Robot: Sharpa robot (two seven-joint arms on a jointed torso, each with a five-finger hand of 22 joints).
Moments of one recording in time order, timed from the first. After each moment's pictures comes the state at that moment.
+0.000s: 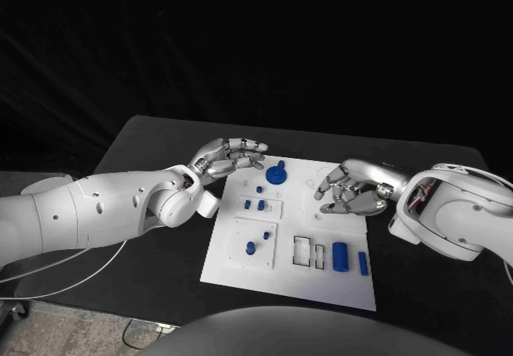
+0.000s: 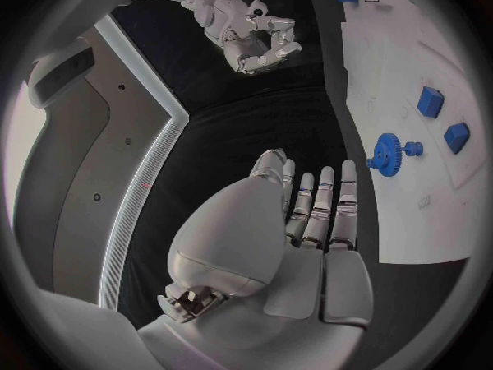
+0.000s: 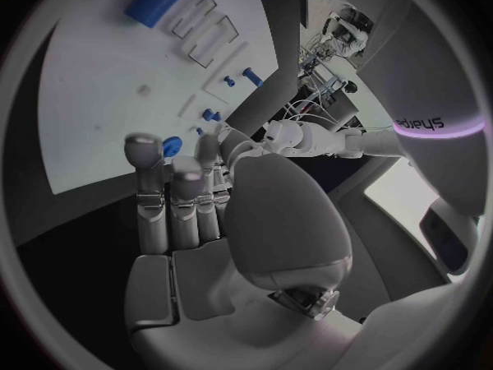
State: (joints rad) left arm 1.16 -0.82 -0.21 1.43 -0.22 -0.14 0.56; left_hand 1.62 0.18 -0.11 0.25 0.52 0.63 0.15 0.35 0.20 0.24 0.15 0.72 0.18 0.42 0.15 0.42 0.29 0.17 0.53 0.28 0.07 0.89; right arm 1.25 -1.01 -0.13 1.87 -1.26 -0.15 -0.15; right_hand 1.42 -0.10 0.22 0.15 0.18 1.01 0.09 0.23 0.21 1.15 0.04 0.88 0.70 1.34 -0.04 1.13 0.93 0.13 1.29 0.08 0.67 1.31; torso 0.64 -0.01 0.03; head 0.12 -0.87
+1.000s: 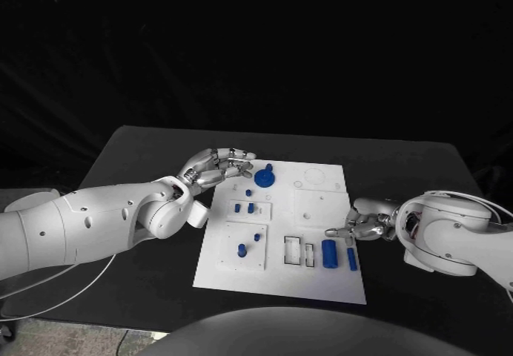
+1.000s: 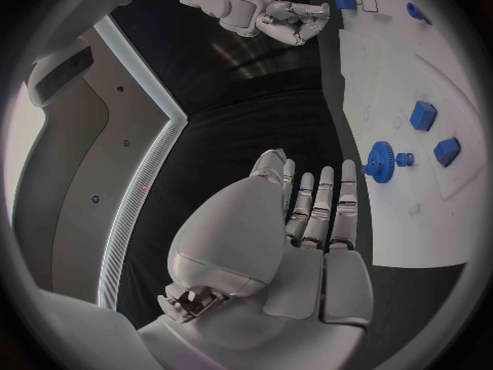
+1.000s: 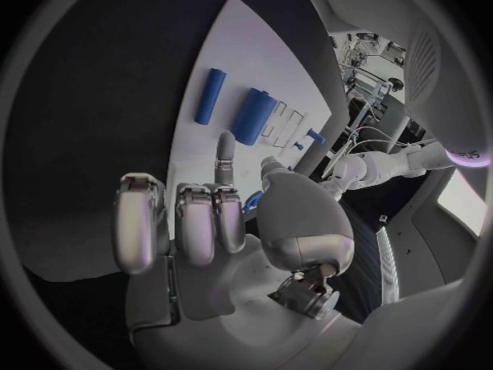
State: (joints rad) left arm 1.12 -0.82 -0.21 1.42 -0.21 -0.14 0.56; left_hand 1.62 0.18 -0.11 0.24 0.52 0.63 0.15 0.35 0.20 0.24 0.15 0.72 0.18 0.42 0.15 0.42 0.29 0.17 0.53 0.28 0.07 0.89; right arm 1.15 -1.05 -0.16 1.82 -1.29 0.03 -0.49; right_hand 0.88 0.02 0.00 0.29 0.11 1.13 0.00 0.48 0.54 1.46 -0.06 1.57 1.31 1.47 -0.11 1.54 1.31 0.05 1.47 0.00 1.40 1.31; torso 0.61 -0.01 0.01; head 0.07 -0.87
